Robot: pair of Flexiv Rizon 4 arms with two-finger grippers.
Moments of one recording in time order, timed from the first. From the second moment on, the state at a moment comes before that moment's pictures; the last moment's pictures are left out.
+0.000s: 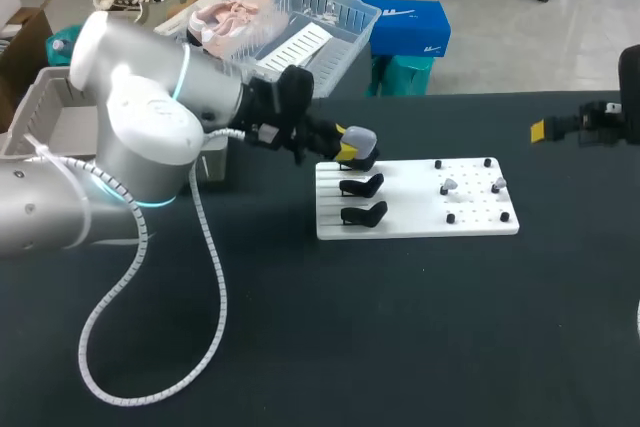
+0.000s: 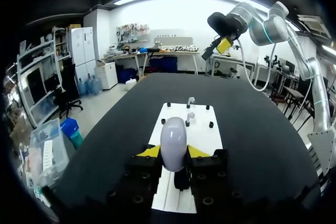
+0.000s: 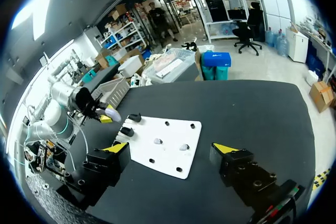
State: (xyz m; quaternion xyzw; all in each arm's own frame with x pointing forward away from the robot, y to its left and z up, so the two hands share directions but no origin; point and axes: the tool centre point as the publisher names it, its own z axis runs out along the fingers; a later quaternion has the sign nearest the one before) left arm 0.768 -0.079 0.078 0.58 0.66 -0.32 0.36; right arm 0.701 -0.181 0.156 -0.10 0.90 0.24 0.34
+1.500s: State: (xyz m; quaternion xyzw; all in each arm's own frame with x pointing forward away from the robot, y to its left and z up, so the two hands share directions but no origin) left arm 0.727 -0.097 0.130 0.60 0.63 -0.30 0.38; right arm 0.720 -0.030 0.143 -0.28 0.88 0.29 0.25
